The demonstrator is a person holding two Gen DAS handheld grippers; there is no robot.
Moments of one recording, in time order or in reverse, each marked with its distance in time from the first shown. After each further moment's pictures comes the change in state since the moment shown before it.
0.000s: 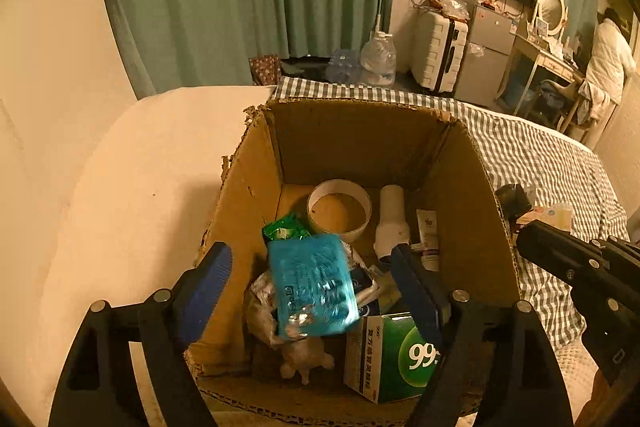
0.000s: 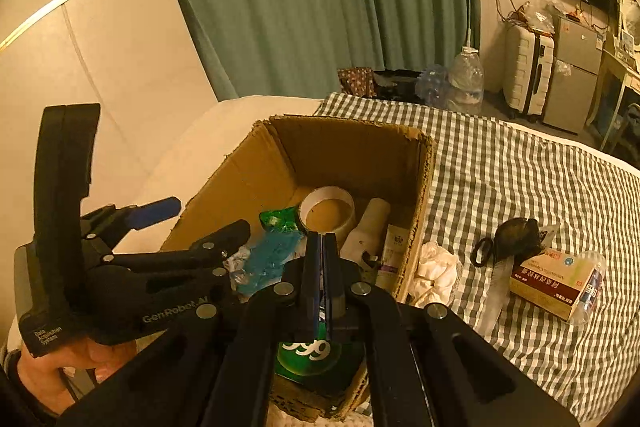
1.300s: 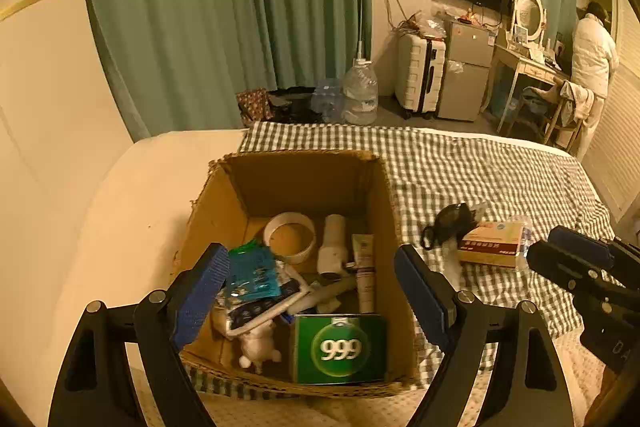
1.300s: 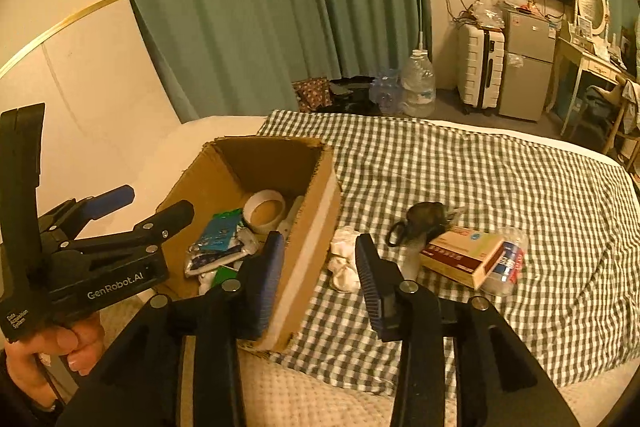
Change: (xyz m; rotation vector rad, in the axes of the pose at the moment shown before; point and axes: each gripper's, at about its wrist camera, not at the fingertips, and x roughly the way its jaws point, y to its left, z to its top) left arm -0.072 -0.077 0.012 0.052 -0.108 0.002; right arm -0.094 -0.060 -0.008 0.081 -0.037 -0.111
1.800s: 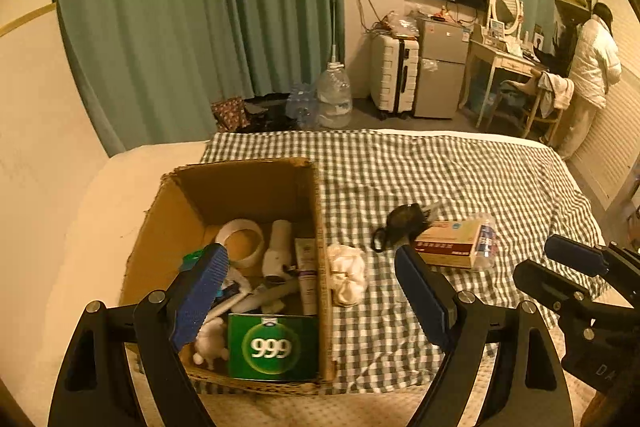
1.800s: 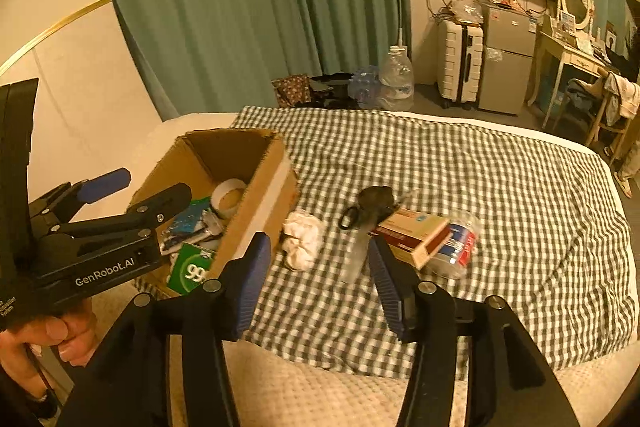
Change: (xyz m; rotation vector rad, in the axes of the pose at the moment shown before) left arm -0.013 -0.071 0.002 0.048 -0.012 -0.050; right arm -0.034 -0.053 -0.016 0.018 0.012 -0.055
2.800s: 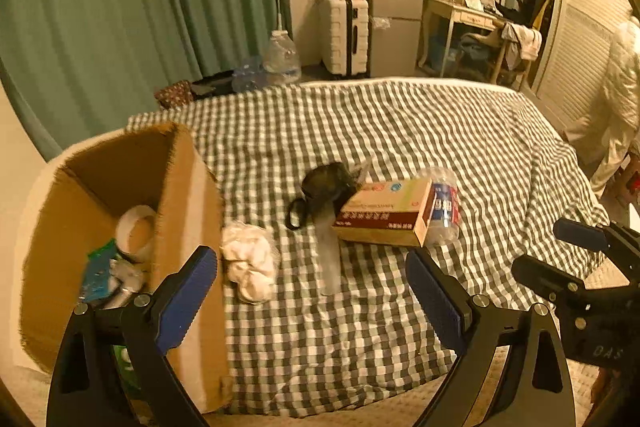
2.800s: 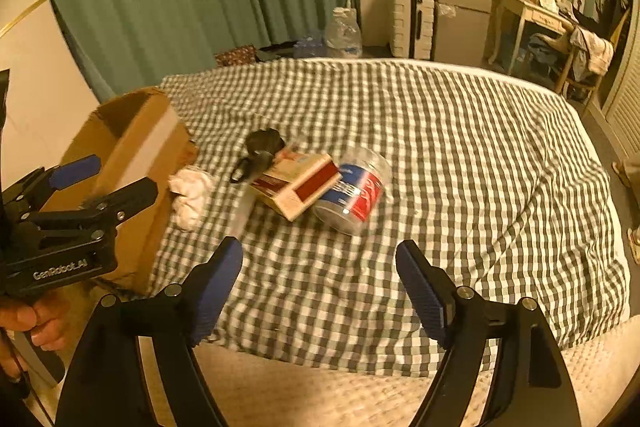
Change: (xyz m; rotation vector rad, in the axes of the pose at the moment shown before) left arm 0.090 -0.090 -0.029 0.117 0.112 -0.117; right arm 0.047 -0.115 -0.044 0.093 0.114 -0.125
